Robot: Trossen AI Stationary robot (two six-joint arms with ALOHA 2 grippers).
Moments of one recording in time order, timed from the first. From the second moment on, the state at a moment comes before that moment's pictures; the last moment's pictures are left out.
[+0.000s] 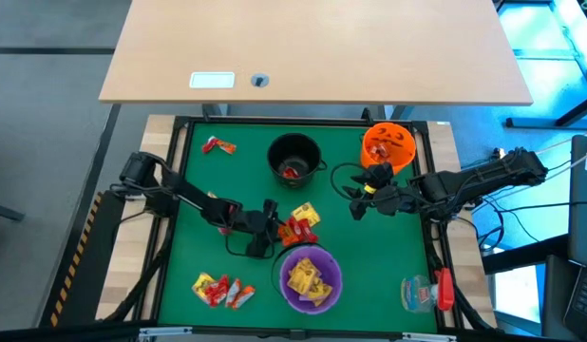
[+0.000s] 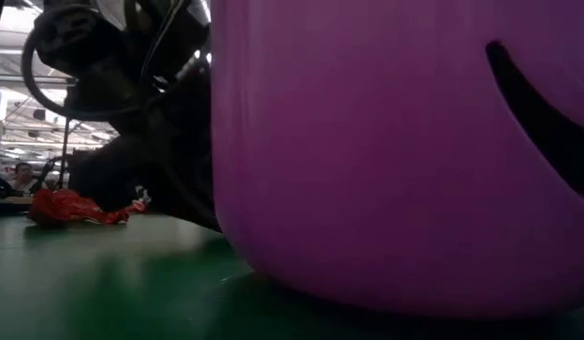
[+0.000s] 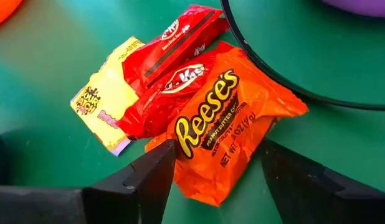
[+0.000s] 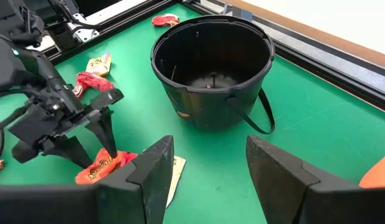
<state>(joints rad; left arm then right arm) -0.21 1.78 0.64 0.42 -0.19 0.23 0.29 1.13 0.95 -0.58 0.66 0.73</state>
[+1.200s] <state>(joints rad) -0.32 1.28 0.65 0.14 -0.49 0.27 0.29 1.13 0.95 -0.56 0.66 0.75</state>
